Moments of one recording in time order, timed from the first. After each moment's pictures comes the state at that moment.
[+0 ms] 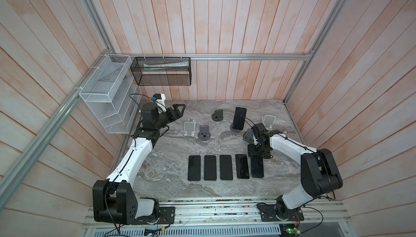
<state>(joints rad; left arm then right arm) -0.10 1.35 1.08 -0.01 0.46 -0.63 0.31 1.61 0.97 -0.78 0.05 0.33</state>
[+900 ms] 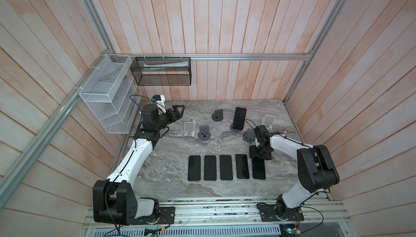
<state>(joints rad) -0.10 1.34 1.04 0.02 0.43 -0.63 0.25 1.64 0.92 -0.71 0.03 0.33</state>
